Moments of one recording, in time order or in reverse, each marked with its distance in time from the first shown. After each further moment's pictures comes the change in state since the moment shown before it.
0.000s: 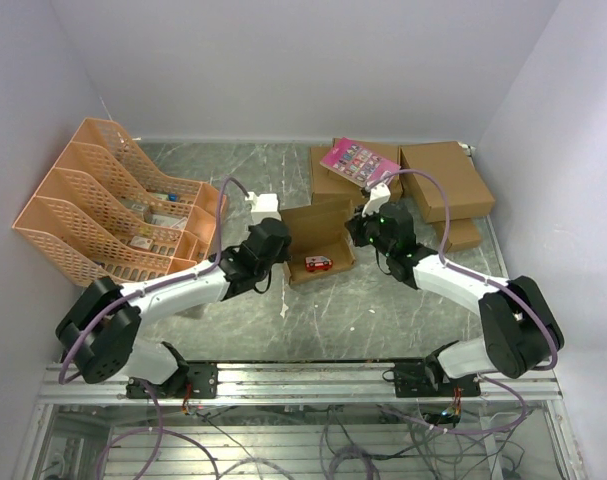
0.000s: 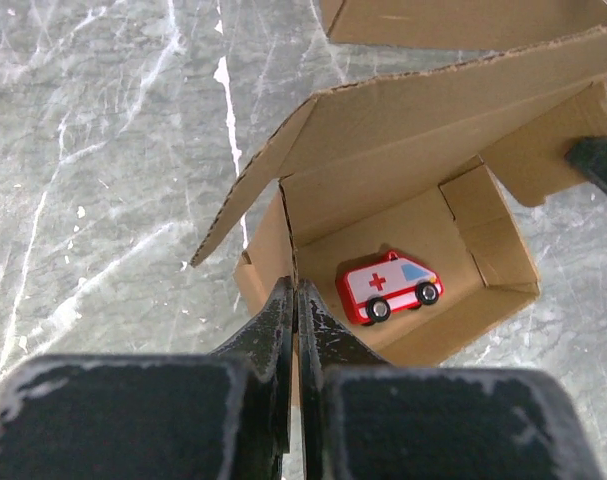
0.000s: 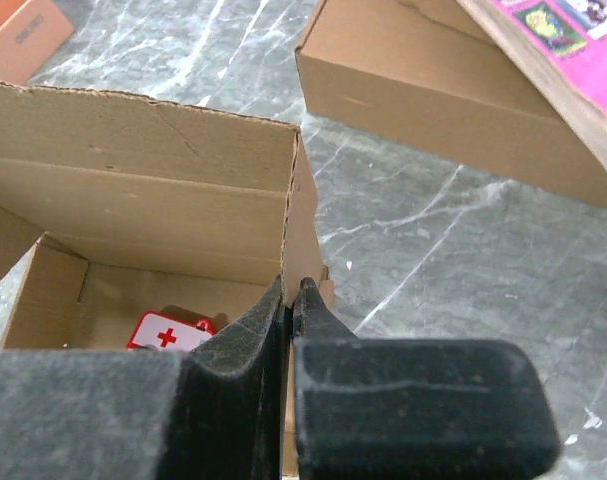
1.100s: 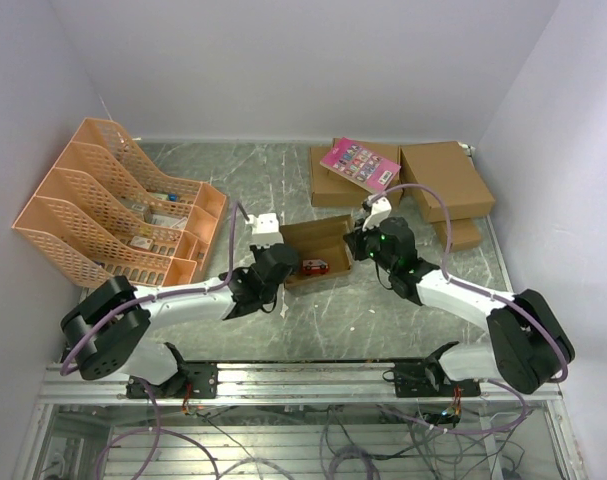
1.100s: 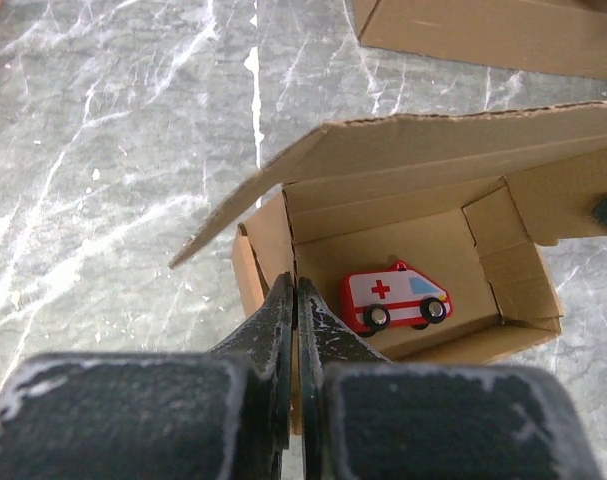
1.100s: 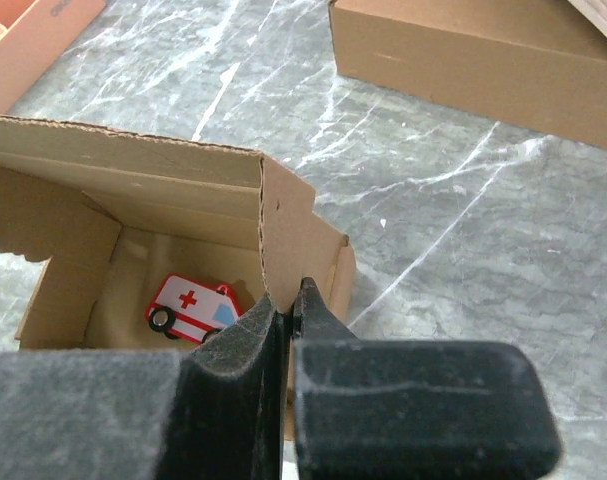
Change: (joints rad) left arm -0.135 0.032 -0.116 0.158 -0.255 -0.080; right arm 0.066 -0.077 -0.129 0.063 0.048 0.064
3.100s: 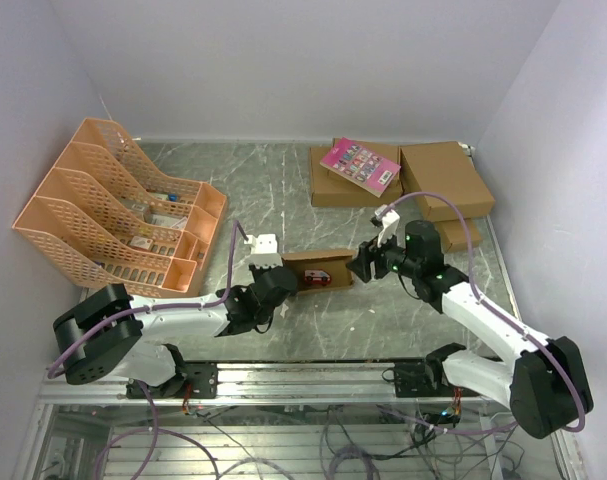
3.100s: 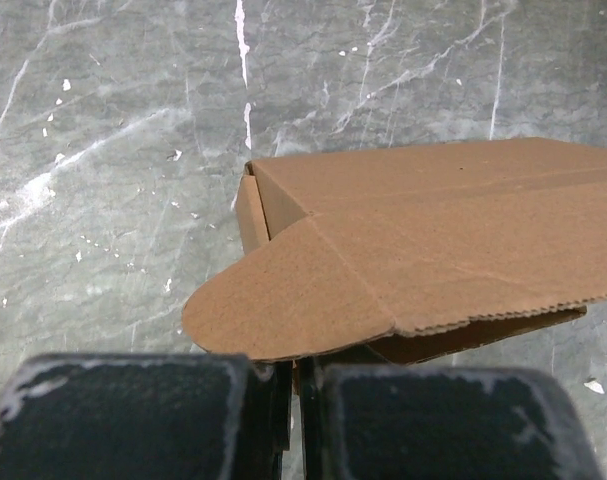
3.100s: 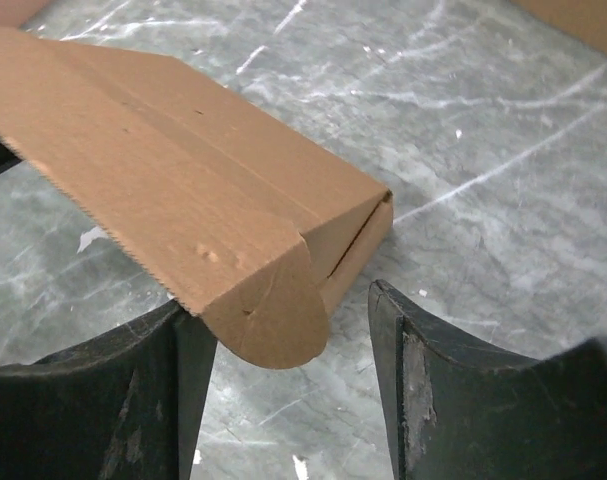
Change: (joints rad) left arm -0.114 -0.064 -0.130 0.005 -0.034 -0.092; right arm -0.134 -0.254 -0.044 -0.359 -0.370 -0.166
